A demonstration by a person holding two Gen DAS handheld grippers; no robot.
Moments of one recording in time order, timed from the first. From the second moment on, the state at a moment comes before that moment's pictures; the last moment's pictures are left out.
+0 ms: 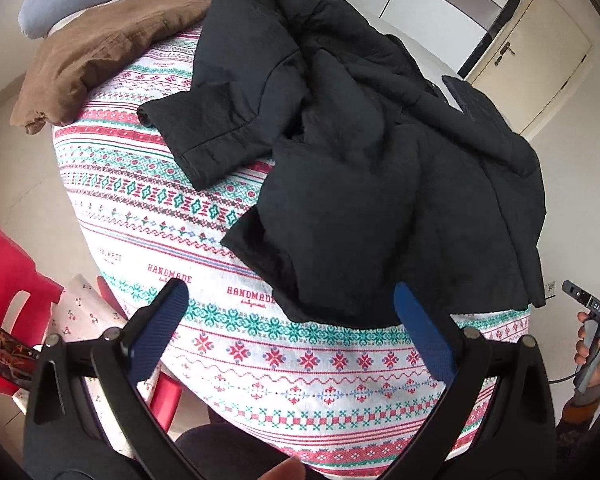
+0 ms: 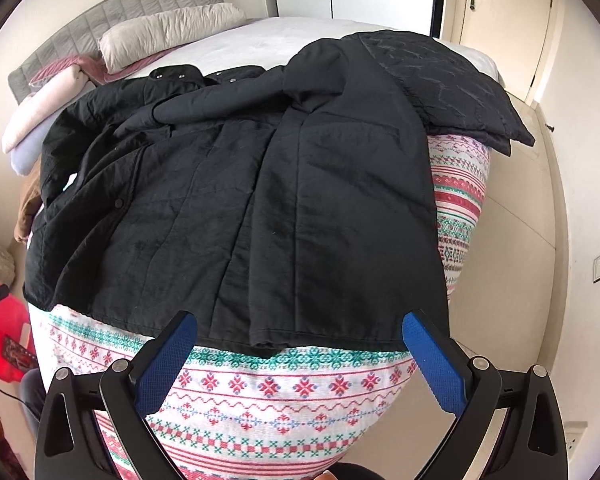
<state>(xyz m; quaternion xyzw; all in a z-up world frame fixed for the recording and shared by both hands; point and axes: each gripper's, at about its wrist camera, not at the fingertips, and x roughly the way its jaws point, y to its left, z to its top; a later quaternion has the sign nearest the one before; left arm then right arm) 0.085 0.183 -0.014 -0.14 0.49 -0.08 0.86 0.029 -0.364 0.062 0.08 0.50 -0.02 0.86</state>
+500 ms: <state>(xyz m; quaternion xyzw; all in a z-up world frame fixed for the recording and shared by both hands) 0.100 0.179 -0.051 -0.03 0.48 -0.14 0.87 0.024 -0.439 0.024 0.16 0.48 -0.04 0.86</state>
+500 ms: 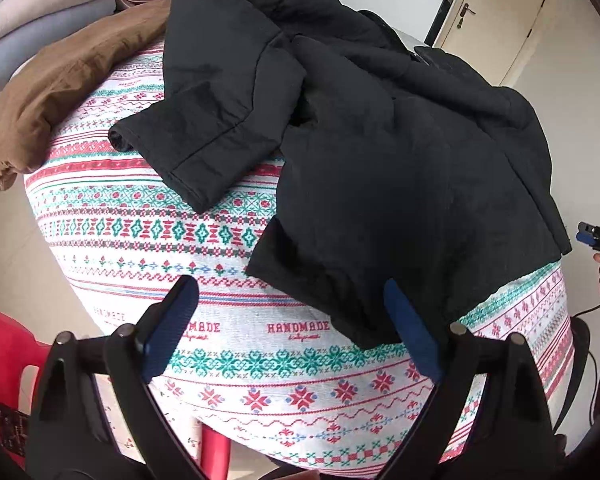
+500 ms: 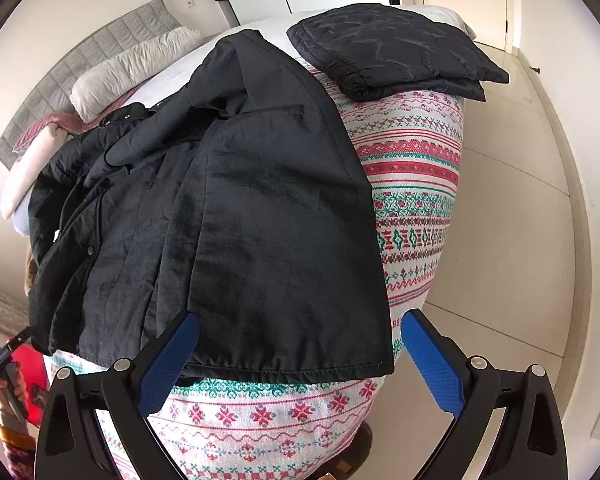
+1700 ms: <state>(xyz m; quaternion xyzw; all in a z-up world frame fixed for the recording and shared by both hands) 0.003 0.145 0.027 -0.05 0.42 -0.14 0.90 0.013 -0.420 0.073 0.18 0.39 -0.02 0.90</state>
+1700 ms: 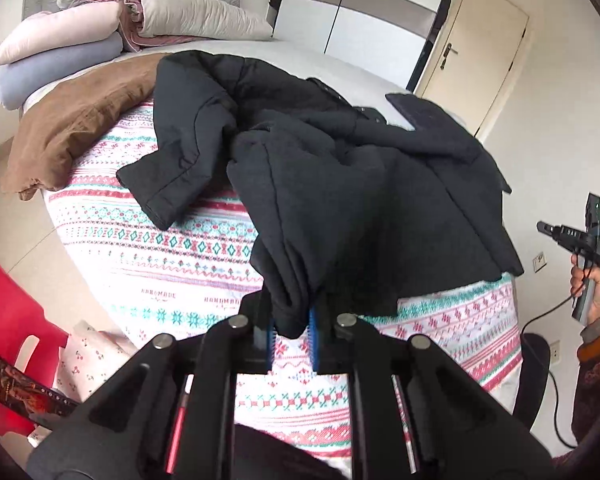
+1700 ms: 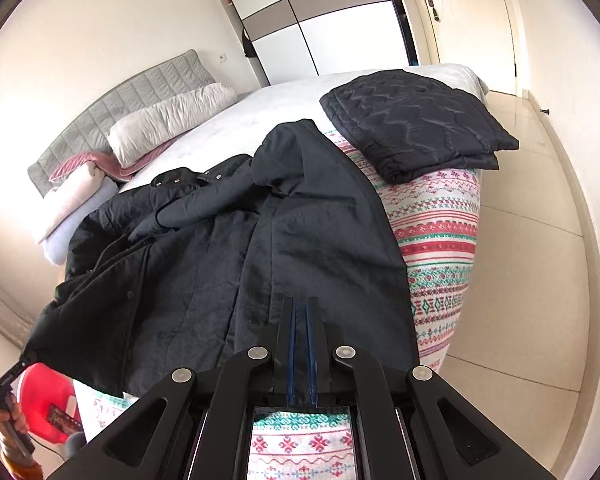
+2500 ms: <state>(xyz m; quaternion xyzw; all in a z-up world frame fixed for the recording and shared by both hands) 0.055 0.118 -0.053 -0.12 0.52 -0.21 0.82 0.045 -0.420 -0.023 0.19 0.49 -0.06 0.85</state>
